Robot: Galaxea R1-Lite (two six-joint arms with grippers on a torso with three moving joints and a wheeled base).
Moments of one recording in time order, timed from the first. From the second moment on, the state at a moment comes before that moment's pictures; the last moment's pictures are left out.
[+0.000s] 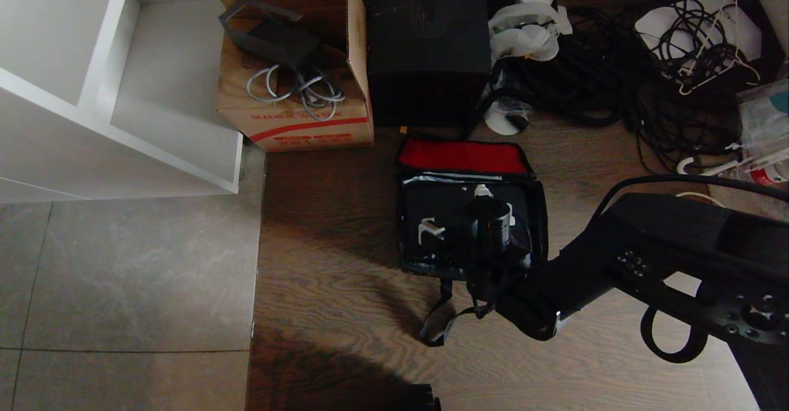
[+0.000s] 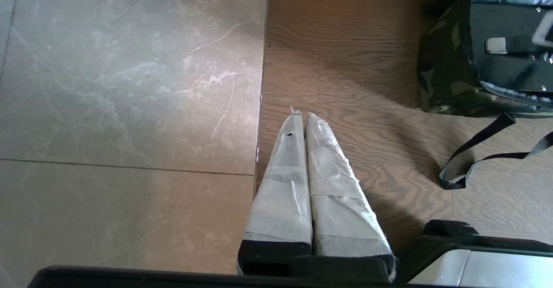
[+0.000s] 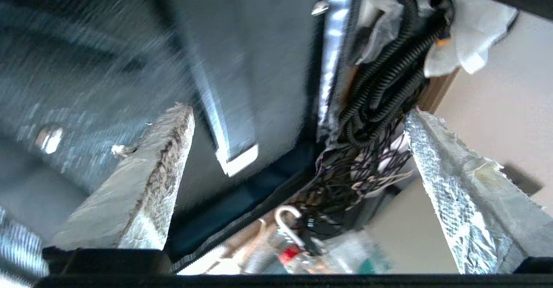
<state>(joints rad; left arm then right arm) 0.00 0.00 0.00 -0.02 0.02 -0.04 0.64 2.34 -1.16 -1.06 -0.81 -1.48</state>
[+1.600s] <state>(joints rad) 0.00 0.00 0.00 -0.02 0.02 -0.04 0.60 2.49 -1.43 -1.24 -0.80 -1.40</state>
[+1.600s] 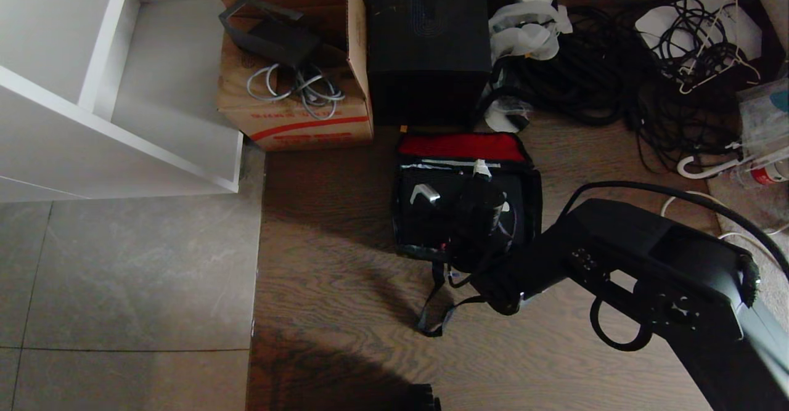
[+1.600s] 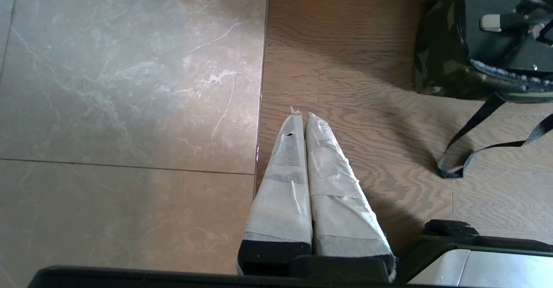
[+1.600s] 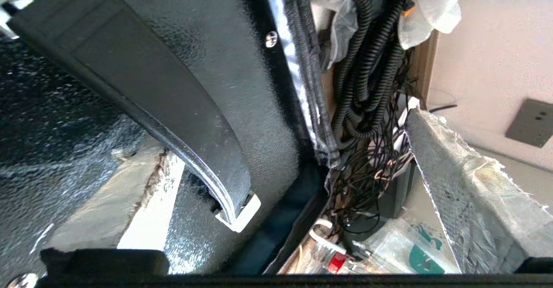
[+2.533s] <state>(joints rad) 0.00 0.00 0.00 -0.02 0.02 -0.04 0.58 2.56 -1.45 -1.31 -0.85 -1.41</state>
